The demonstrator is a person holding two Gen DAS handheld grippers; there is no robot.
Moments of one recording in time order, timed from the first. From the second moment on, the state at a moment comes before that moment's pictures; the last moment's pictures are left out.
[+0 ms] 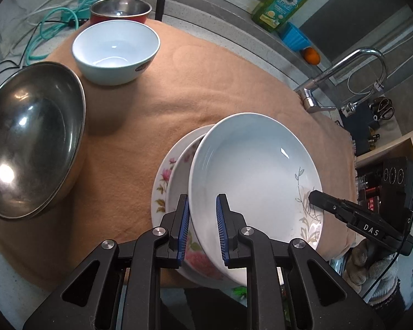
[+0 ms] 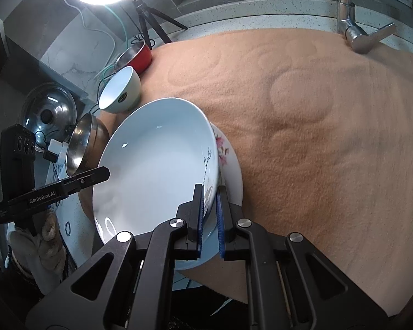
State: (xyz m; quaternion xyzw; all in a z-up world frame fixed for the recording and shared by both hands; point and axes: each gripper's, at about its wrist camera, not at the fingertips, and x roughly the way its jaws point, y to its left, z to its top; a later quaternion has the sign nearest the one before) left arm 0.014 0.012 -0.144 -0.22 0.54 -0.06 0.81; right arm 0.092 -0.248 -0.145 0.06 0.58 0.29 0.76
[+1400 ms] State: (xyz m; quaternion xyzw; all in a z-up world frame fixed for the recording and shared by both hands) left arm 0.006 0.016 -0.156 -0.20 0.55 -0.05 0.81; right arm 0.080 -0.221 -0.157 -0.02 0.58 0.28 0.77
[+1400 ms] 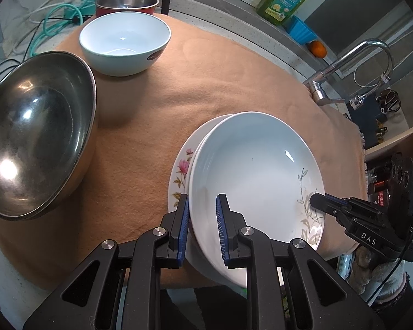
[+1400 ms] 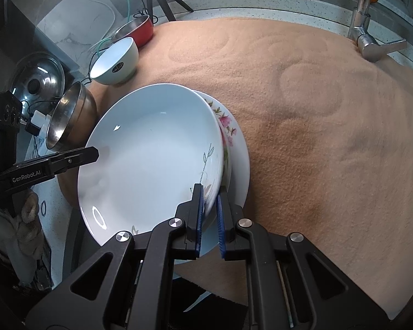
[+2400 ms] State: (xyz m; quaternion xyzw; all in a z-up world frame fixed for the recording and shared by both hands) left arm 0.006 0.017 -0.155 -0.20 0.55 -0.06 0.81; right arm 0.085 -0.230 -0.157 0.01 0.59 0.27 0.76
